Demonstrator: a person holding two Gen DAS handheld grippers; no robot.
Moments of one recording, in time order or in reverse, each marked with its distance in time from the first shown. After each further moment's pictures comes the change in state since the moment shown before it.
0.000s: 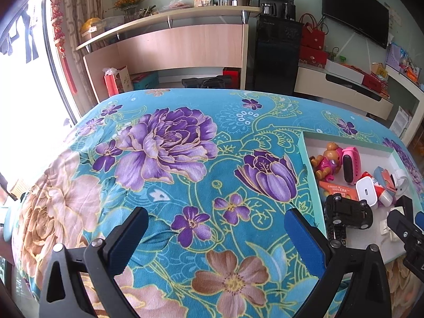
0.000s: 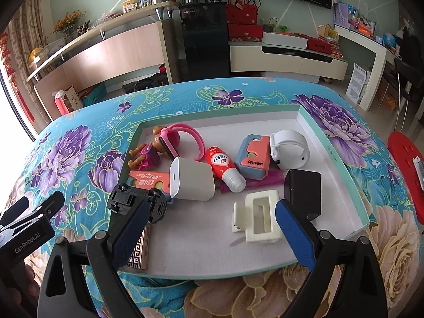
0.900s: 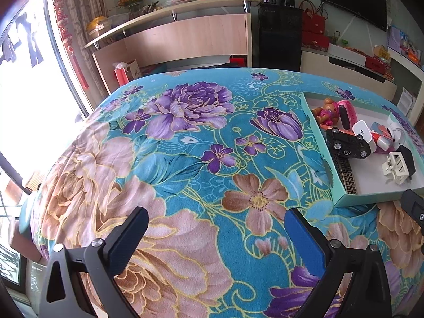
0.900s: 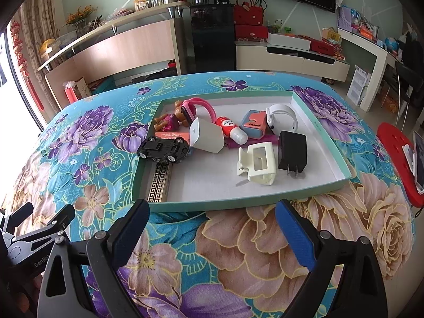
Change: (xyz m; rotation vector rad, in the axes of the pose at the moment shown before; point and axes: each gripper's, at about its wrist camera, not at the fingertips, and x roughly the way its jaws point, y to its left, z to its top) left arm -0.045 0.015 -0.065 0.046 0.054 0.066; right arm -0.055 0.012 -0.054 -0.037 0.010 0.019
